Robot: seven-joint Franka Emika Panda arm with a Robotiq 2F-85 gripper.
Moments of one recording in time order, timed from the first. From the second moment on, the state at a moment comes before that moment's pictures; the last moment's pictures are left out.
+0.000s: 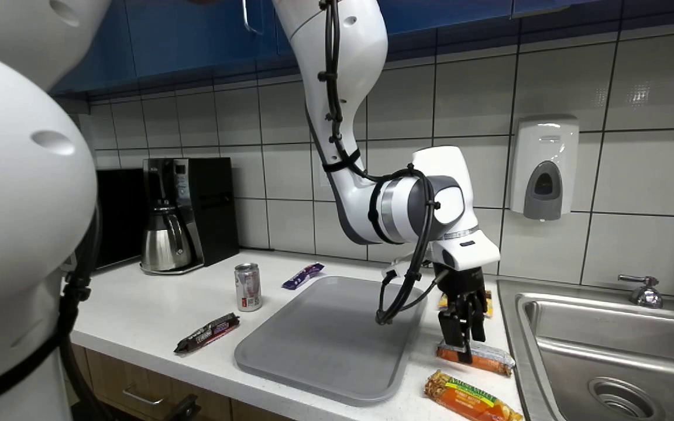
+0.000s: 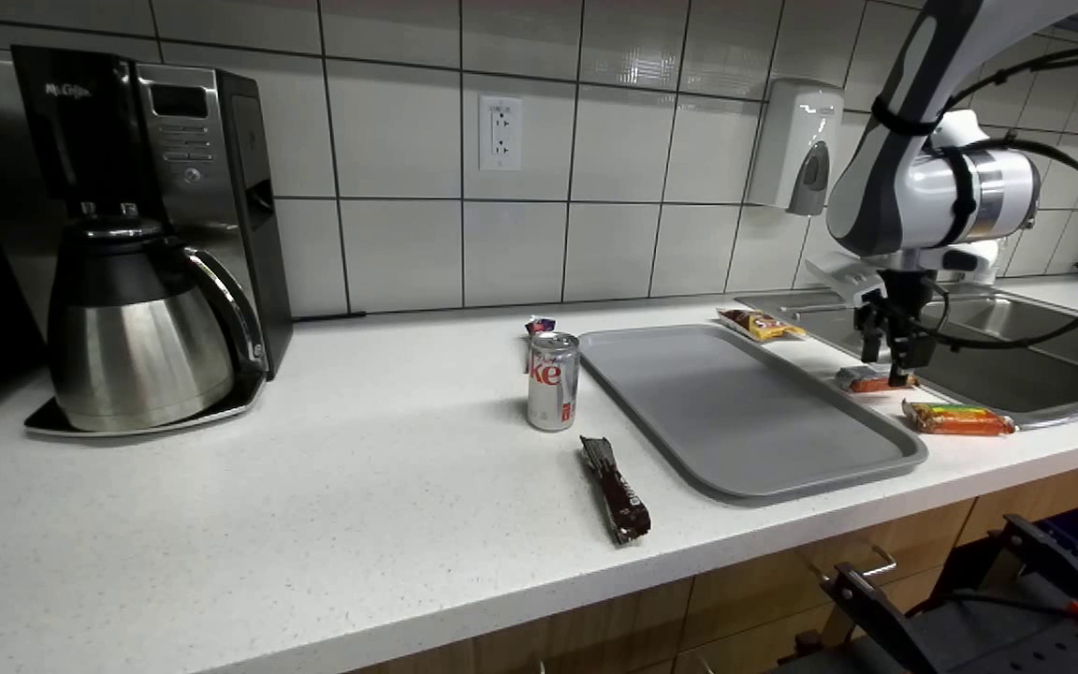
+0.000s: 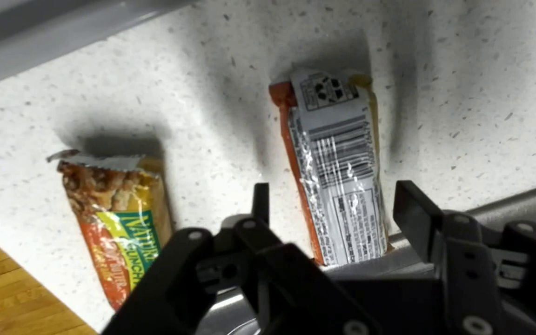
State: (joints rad) arm -0.02 0.50 -0.46 -2.28 0.03 2.86 1.40
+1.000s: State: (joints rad) arm 0.03 0.44 -0.47 -2.31 -0.01 2.86 1.34
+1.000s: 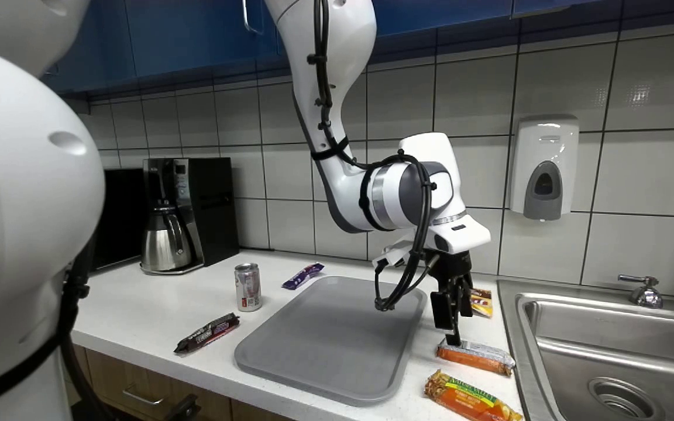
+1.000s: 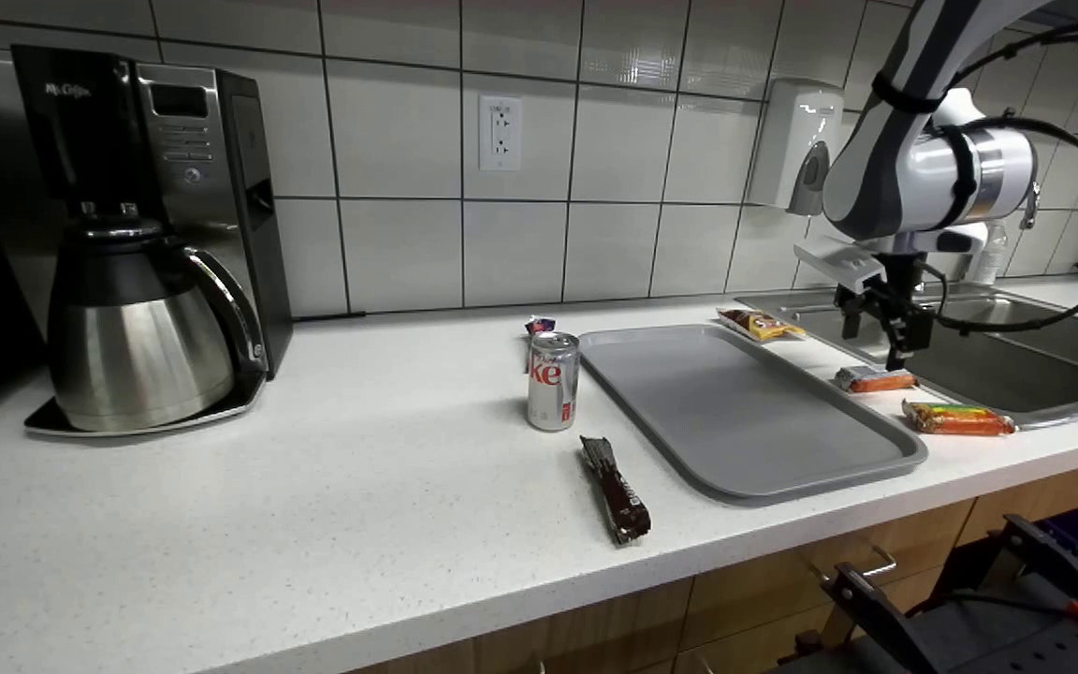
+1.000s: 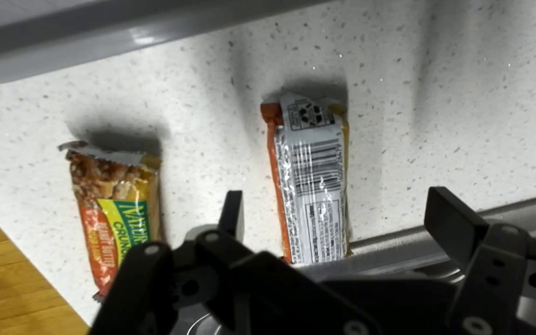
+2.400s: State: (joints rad) arm 0.00 0.08 -0.31 -2.55 -0.05 2.73 0.91
